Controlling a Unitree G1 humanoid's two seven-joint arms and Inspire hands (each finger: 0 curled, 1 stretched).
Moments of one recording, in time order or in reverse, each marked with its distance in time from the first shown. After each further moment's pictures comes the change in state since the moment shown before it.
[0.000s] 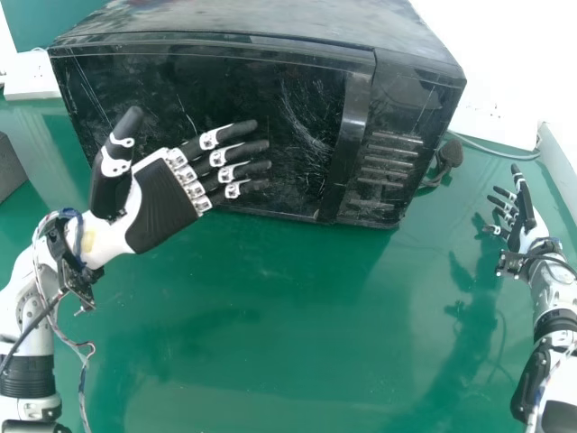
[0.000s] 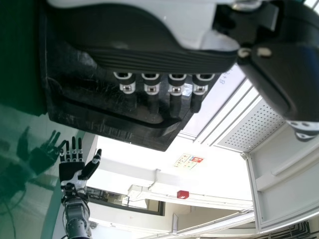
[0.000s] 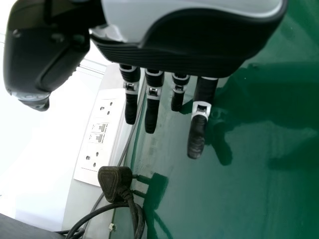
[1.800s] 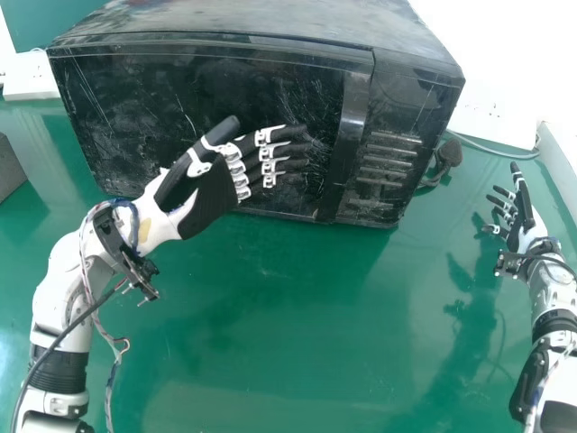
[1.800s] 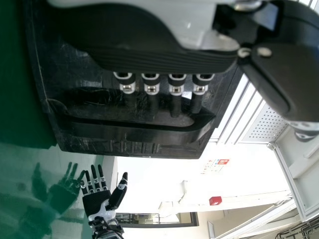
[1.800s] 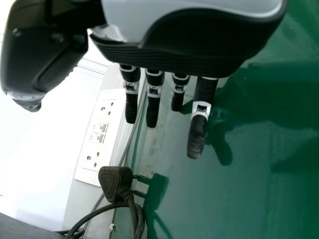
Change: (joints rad) left arm -0.068 -0.085 -0.168 0.031 0.237 -0.198 0.174; right arm 0.001 0.006 0.006 -0.001 -0.001 -0.011 0.000
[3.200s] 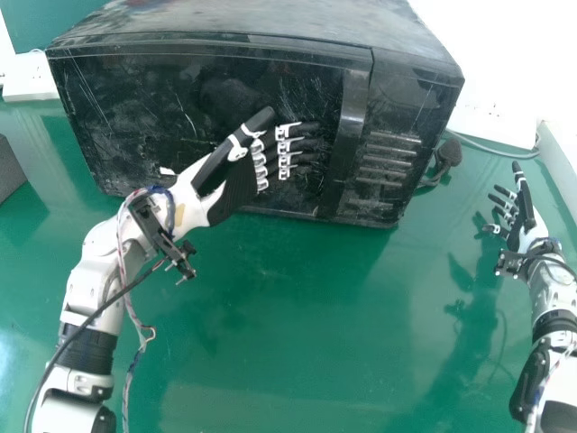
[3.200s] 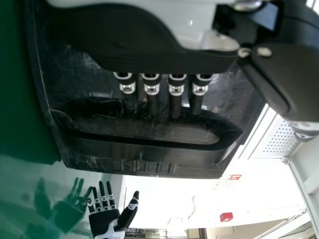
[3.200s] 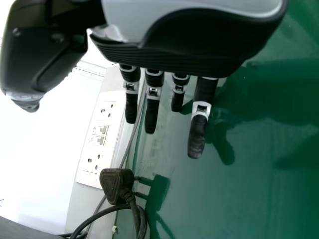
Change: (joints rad) left arm -0.123 -0.094 -0.035 0.225 0.120 -0.064 0.071; right arm 0.001 0.001 -0.018 0.001 0.007 0.000 0.003
